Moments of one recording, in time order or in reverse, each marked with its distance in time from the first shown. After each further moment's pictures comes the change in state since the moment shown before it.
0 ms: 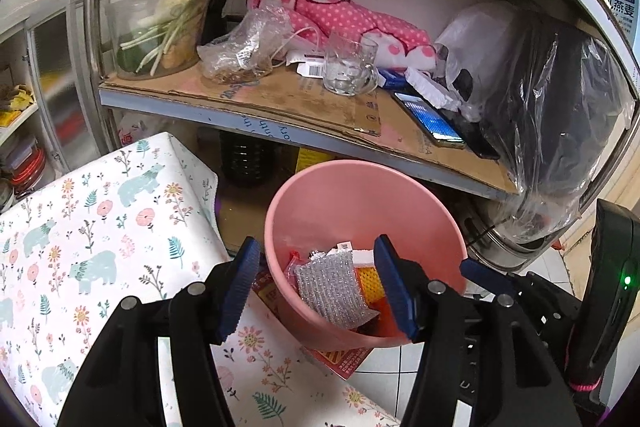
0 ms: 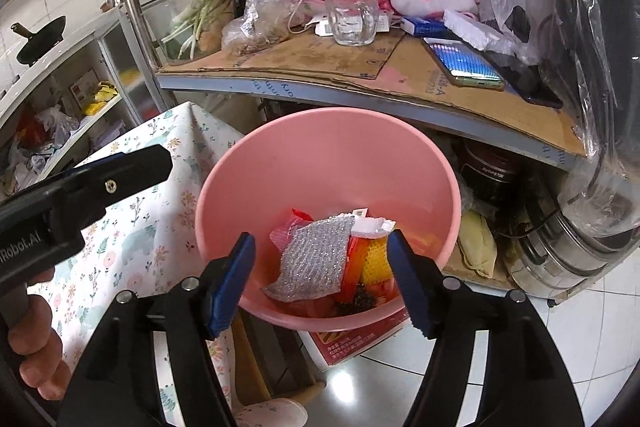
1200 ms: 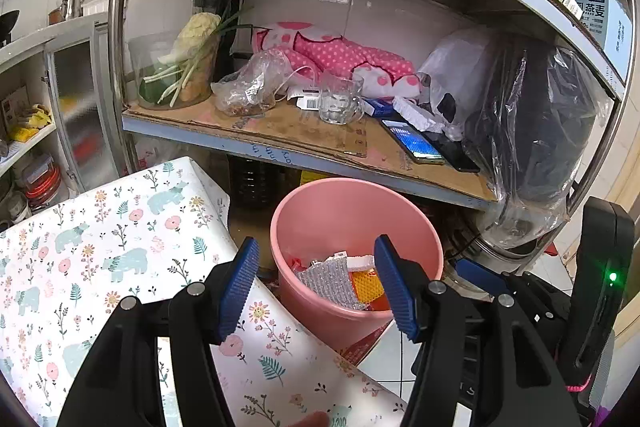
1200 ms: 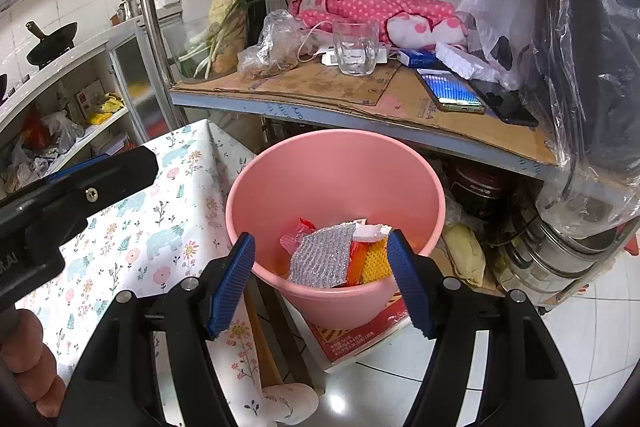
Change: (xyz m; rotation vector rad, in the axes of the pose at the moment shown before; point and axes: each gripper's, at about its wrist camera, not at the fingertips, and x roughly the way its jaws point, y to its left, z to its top) left arm -0.067 -0.013 -0.024 0.026 -0.120 0.019; right arm -0.047 0.018 -0.019 -0.022 -0.100 -0.030
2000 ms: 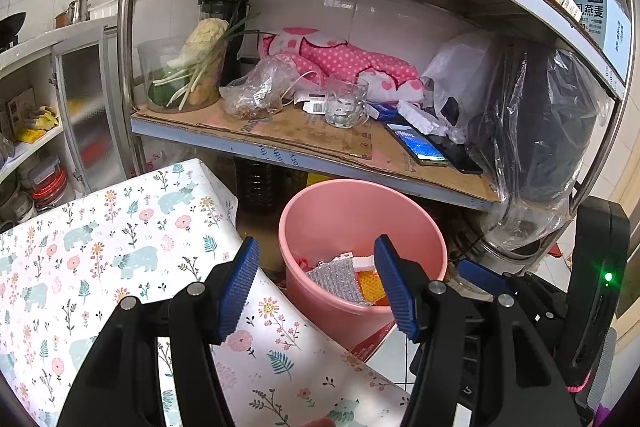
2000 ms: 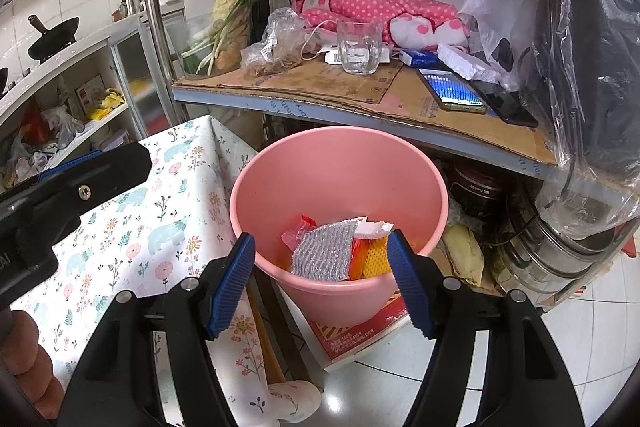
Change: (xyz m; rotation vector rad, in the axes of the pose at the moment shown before) left arm -0.009 0.003 -0.005 -0.003 -0.015 0.018; right arm -0.003 0.006 -0.002 -0.010 0.005 -0.003
